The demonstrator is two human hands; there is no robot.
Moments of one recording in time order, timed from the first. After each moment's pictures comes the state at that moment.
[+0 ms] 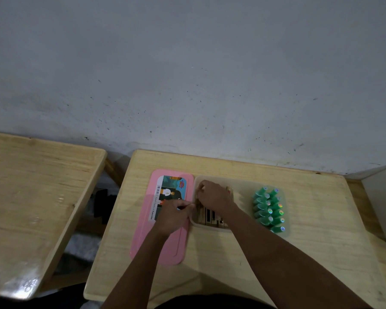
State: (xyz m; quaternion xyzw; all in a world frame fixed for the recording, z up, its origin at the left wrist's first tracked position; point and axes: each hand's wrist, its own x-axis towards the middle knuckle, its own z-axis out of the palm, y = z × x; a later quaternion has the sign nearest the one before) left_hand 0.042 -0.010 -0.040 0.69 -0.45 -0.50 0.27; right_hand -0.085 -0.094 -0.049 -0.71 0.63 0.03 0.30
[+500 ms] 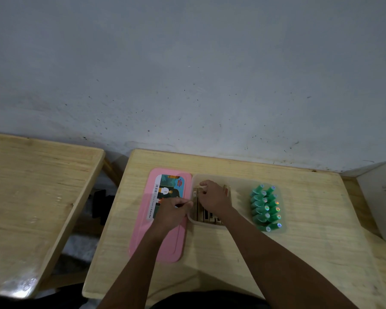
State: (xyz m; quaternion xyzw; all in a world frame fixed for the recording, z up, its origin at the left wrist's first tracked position) left_hand 0.040 -0.009 -0.039 0.70 -0.42 -0.50 0.29; right_hand -0.094 -0.081 -0.056 -0.64 0.66 -0.08 0.38
